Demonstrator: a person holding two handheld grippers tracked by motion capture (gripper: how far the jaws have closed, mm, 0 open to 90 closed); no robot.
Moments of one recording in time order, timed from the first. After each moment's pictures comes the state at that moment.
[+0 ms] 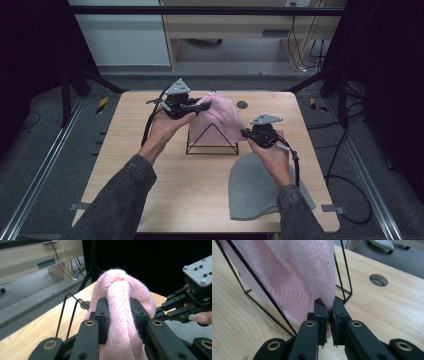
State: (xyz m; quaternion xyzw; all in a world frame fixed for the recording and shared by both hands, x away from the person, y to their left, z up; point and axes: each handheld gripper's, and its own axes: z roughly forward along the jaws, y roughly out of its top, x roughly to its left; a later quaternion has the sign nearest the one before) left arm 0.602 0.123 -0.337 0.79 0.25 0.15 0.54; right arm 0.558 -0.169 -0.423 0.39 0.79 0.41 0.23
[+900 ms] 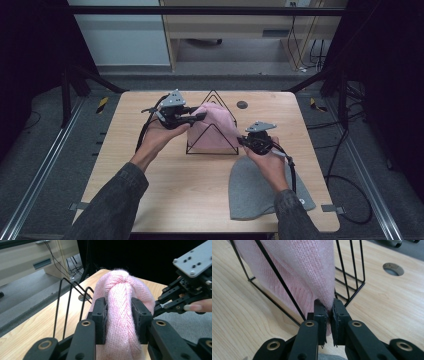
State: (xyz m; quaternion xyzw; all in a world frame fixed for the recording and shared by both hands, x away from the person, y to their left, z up) left arm 0.586 0.136 -0.355 0.81 0.21 0.16 0.53; right arm 0.551 -0.159 -0.444 0.38 0.80 0.40 0.22
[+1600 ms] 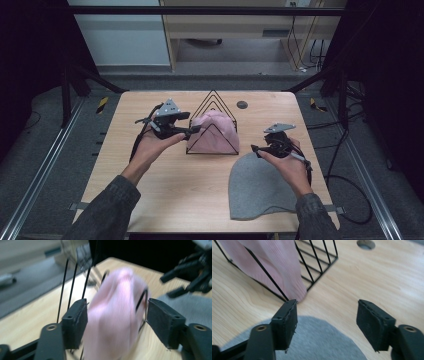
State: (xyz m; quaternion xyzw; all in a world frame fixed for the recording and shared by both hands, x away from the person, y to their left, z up) left arm 0.556 0.156 -0.366 0.81 0.27 0.18 0.48; right arm 0.536 -0.211 -0.433 0.43 0.81 0.35 0.21
